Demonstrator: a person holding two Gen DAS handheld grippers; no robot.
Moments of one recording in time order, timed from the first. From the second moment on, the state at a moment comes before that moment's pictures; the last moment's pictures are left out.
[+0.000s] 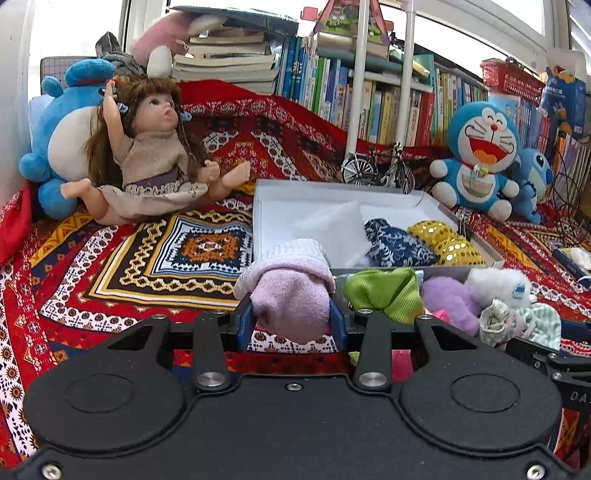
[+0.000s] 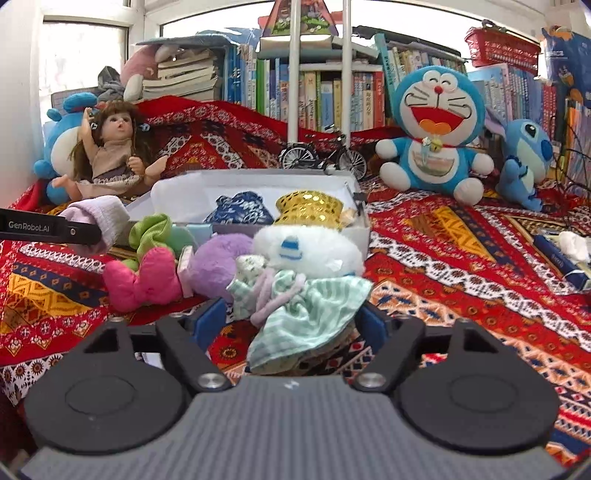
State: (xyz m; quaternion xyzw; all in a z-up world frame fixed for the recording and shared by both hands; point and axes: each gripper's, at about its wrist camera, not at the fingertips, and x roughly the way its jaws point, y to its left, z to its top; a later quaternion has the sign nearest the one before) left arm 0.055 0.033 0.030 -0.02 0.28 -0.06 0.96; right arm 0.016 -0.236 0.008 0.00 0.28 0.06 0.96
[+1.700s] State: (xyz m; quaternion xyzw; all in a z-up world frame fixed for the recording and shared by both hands) left arm 0.076 0.043 0.048 -0.04 0.27 -0.06 0.96; right arm 0.021 -0.227 -0.005 -0.05 0.31 0.01 0.95
